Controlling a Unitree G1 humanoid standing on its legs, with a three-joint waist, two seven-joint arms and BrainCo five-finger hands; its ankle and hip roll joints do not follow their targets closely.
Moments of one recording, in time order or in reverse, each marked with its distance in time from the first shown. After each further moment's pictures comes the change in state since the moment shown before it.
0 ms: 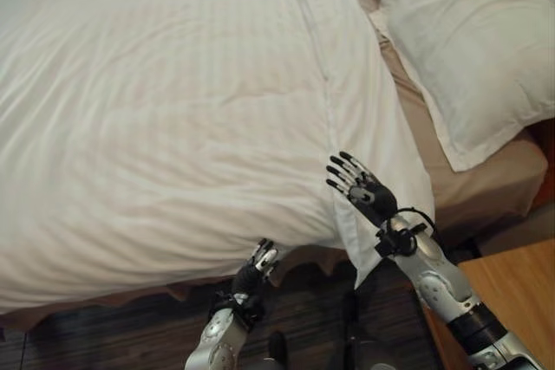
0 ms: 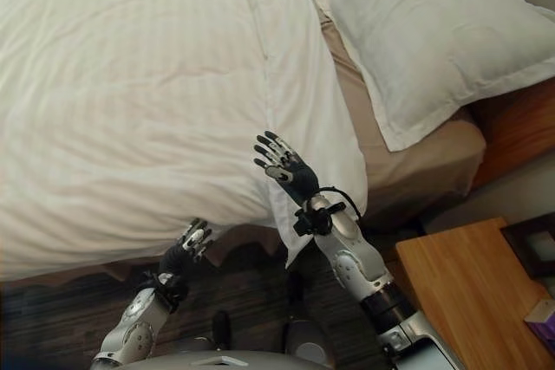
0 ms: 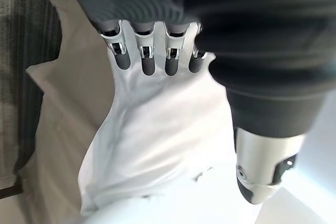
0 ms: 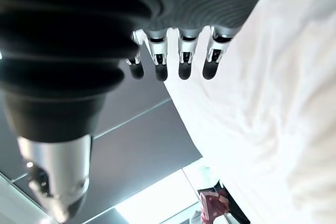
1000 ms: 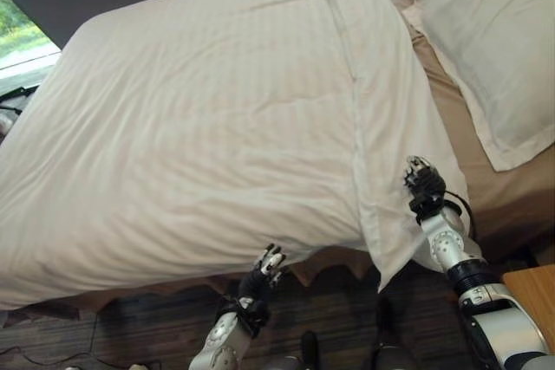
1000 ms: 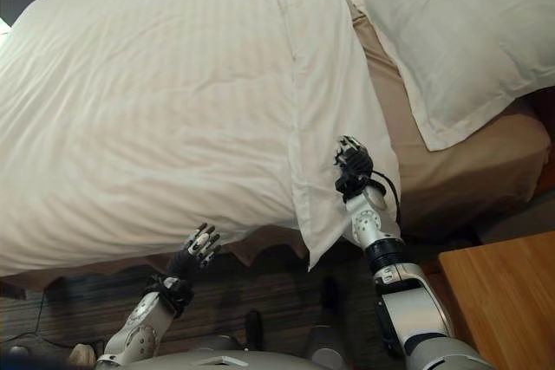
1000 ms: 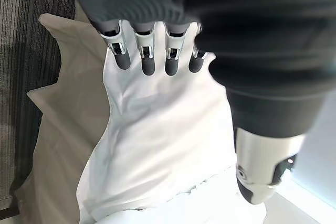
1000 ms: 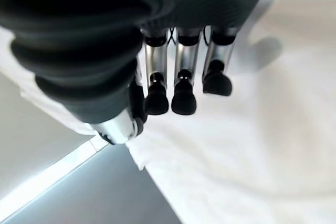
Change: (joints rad) left arm -0.005 0.008 -0.077 0.007 -0.072 0.012 -0.023; right arm -0.274 -0.027 -0.347 0.823 0.033 -0.051 -0.214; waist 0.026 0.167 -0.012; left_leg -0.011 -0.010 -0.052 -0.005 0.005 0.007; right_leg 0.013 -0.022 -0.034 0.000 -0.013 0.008
